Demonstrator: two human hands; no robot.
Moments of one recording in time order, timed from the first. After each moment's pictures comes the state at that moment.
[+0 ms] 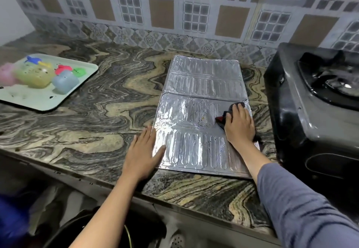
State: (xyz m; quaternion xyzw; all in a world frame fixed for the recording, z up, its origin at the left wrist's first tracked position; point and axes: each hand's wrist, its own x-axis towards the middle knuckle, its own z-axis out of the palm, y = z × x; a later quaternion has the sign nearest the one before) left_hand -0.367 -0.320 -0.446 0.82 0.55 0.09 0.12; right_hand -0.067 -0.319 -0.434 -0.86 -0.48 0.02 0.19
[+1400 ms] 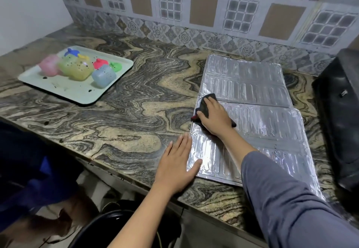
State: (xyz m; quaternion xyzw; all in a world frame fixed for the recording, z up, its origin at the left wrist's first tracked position) left_hand -0.386 -0.329 -0.442 0.84 0.51 0.08 0.14; right_hand -0.208 -0.221 -0.426 -0.72 -0.66 0.14 0.18
